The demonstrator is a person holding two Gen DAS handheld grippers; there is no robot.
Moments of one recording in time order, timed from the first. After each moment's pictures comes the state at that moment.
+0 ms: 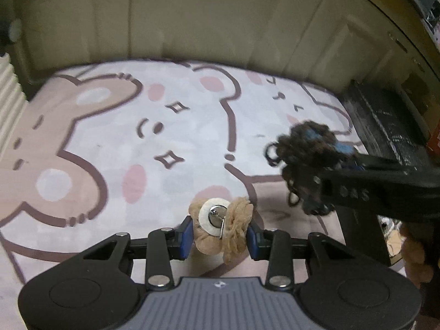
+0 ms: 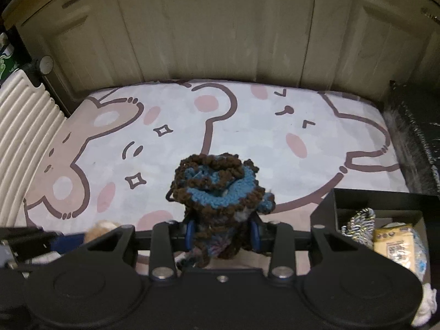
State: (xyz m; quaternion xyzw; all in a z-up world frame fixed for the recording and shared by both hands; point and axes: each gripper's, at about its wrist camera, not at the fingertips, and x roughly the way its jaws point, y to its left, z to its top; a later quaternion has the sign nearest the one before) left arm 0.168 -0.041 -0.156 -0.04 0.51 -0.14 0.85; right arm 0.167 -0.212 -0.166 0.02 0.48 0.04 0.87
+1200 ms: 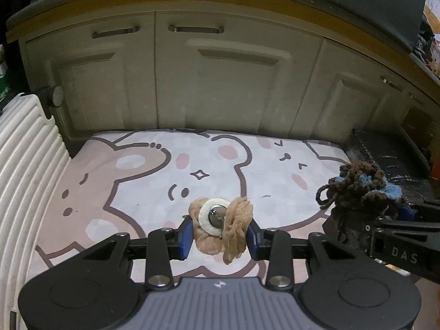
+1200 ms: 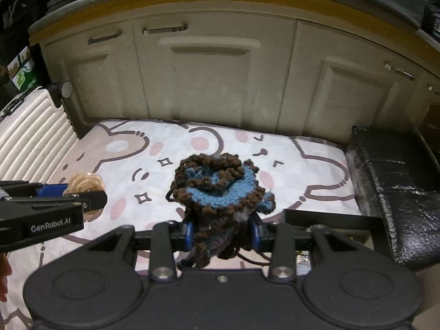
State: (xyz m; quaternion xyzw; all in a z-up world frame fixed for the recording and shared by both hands) left arm 0.138 -0.045 -0.081 -0.01 0.41 -0.10 0.91; right arm 0.105 -0.222 -0.089 -0.01 0.41 0.03 0.91
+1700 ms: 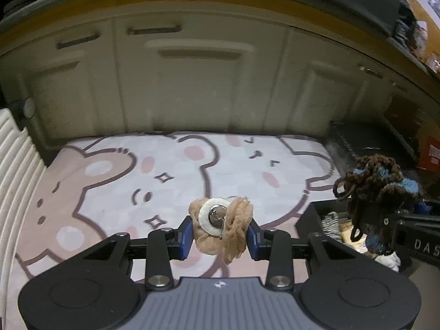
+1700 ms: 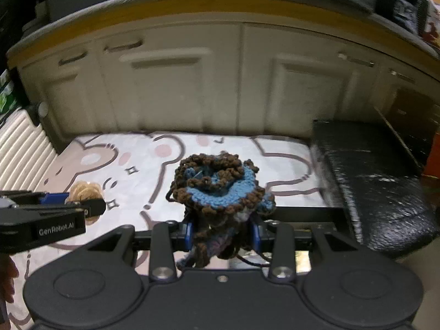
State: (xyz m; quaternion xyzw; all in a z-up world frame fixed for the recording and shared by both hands) left arm 0.135 -0.102 -0.085 0.01 0.41 -0.13 0.90; right arm 0.084 -0.286 -0.079 0.01 0.39 -0.02 0.92
